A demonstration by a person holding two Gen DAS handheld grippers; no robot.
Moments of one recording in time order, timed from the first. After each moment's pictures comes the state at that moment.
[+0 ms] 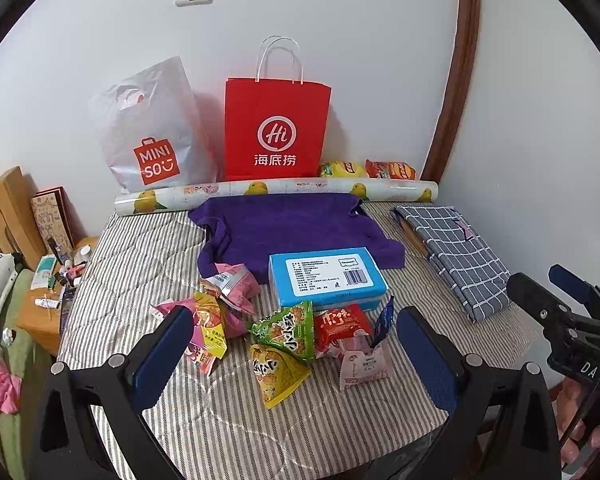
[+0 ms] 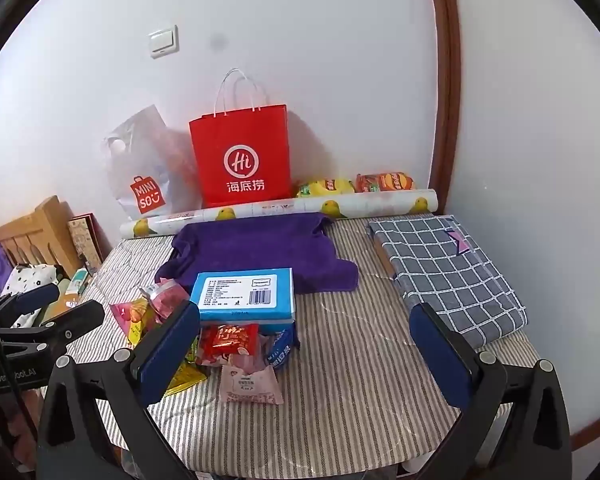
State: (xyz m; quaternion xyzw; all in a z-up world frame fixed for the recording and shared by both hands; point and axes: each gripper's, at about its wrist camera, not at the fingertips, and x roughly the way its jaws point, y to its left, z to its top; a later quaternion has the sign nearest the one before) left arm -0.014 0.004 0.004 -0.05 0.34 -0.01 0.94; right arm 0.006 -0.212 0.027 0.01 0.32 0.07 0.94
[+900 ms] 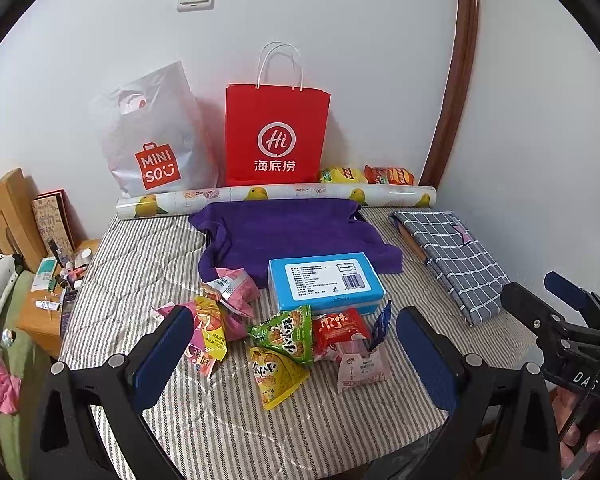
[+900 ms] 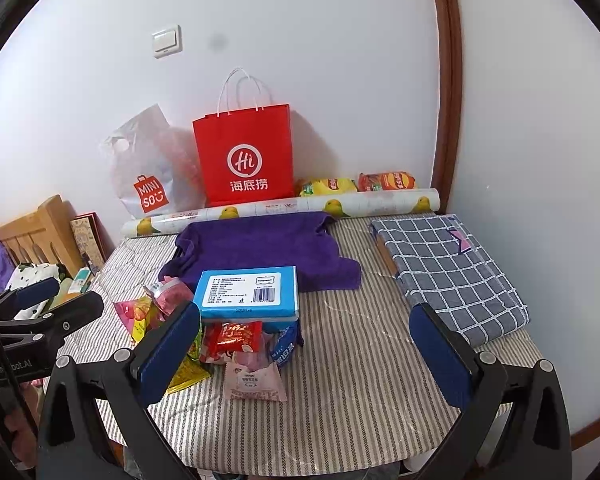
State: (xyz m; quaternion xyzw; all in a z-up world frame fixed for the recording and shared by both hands) left arm -0.019 0.003 0.010 -0.05 0.34 -0.01 0.94; right arm 0.001 -0.211 0.026 0.01 0.32 0.08 0.94
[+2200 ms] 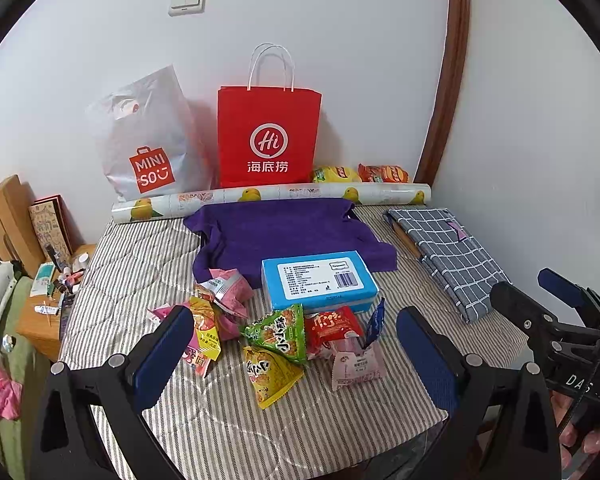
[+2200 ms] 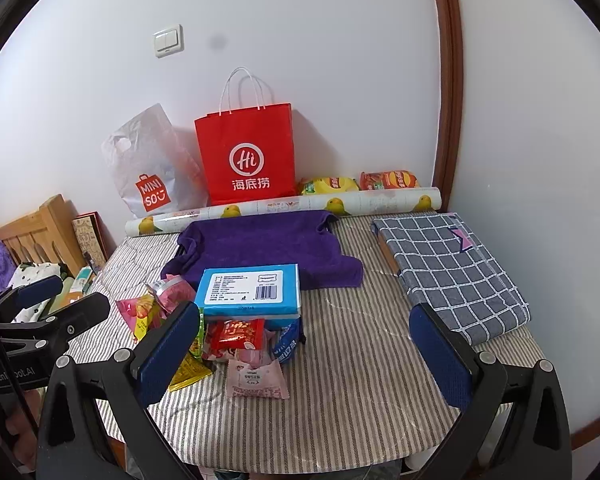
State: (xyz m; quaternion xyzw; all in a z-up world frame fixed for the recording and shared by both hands) left arm -0.020 -0.006 0.009 -0.05 0.34 -0.01 0.94; right arm -0.001 -0.210 0.026 0.01 0.32 0.08 0.94
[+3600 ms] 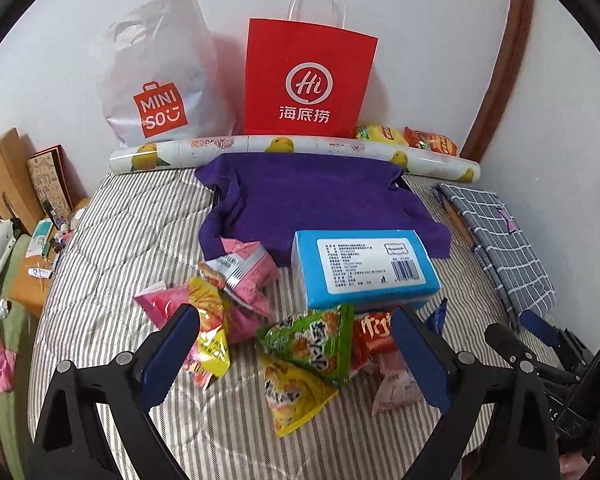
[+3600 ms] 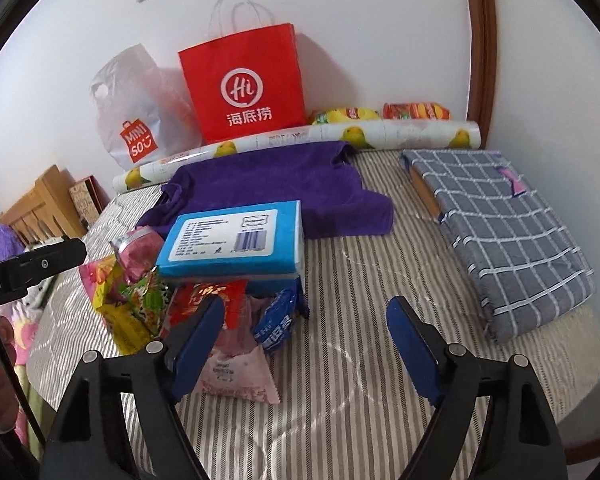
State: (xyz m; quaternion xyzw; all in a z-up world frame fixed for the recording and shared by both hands) left arm 0.060 0.016 -0.052 -0.08 0.41 0.03 0.91; right arm 0.080 -0.215 -0.076 0.03 0.41 0.12 0.90
